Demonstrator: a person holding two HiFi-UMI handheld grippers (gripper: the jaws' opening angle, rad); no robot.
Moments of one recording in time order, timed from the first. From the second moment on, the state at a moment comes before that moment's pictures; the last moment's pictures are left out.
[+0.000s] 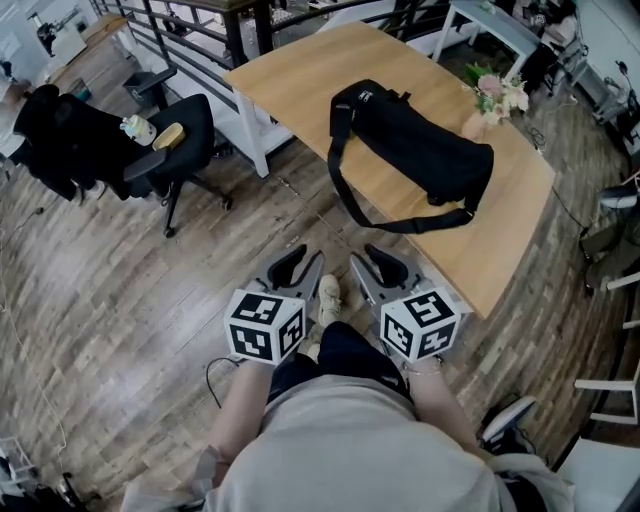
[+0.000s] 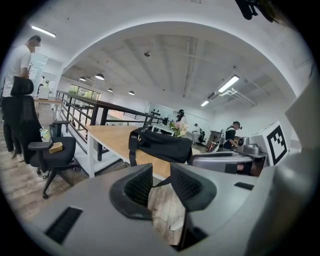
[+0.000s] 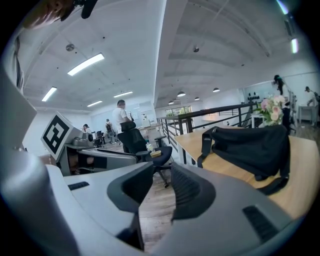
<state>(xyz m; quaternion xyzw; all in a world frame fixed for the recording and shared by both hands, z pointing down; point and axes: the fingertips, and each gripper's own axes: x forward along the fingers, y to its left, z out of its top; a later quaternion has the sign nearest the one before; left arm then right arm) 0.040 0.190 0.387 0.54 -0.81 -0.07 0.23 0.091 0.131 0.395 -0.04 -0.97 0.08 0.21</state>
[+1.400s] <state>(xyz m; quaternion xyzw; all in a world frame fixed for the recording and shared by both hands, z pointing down) -0.153 -0.025 0.398 0.57 -0.79 -0.03 0.25 -0.095 -0.079 0.395 0.00 -0.98 0.10 0.18</state>
